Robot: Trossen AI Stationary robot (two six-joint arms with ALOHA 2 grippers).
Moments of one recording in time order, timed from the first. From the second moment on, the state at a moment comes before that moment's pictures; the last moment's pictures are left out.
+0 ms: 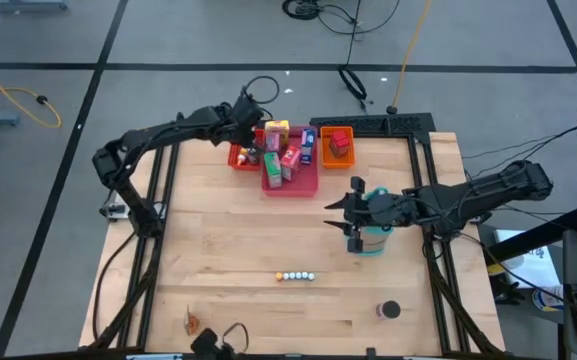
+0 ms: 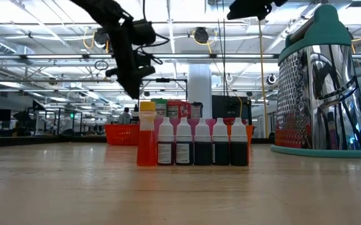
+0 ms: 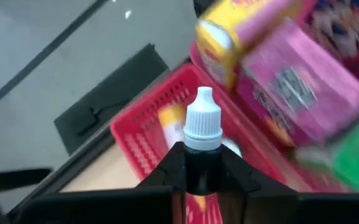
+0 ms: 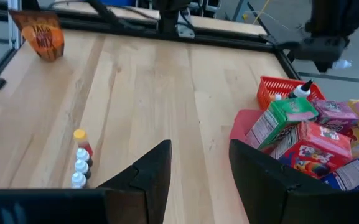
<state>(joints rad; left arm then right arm) 0.59 1.68 1.38 -0.75 -0.28 -0.17 0.24 1.17 0.96 -0.29 0.34 0.02</state>
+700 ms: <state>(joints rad) 0.67 1.68 1.14 -0.49 -0.23 -0.22 0.24 1.19 0.96 -0.26 0.34 -0.01</state>
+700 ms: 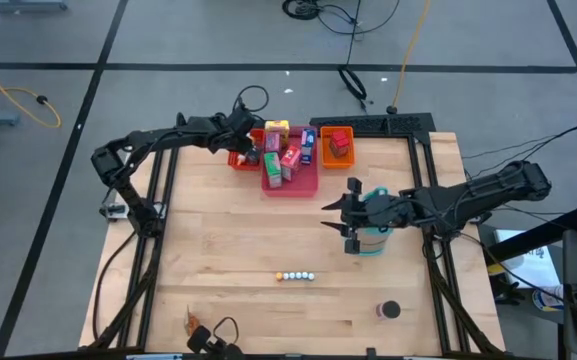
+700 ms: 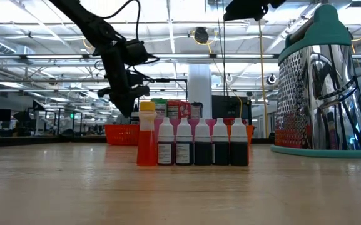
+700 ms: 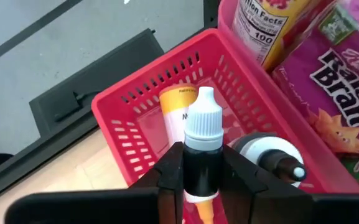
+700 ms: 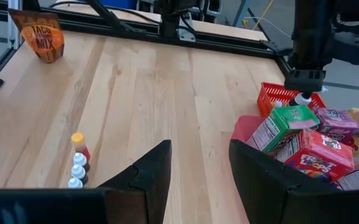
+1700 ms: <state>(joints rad) 0.64 1.53 1.14 -0.62 -0.36 -0.22 0.24 1.19 0.89 -0.13 0.34 -0.03</state>
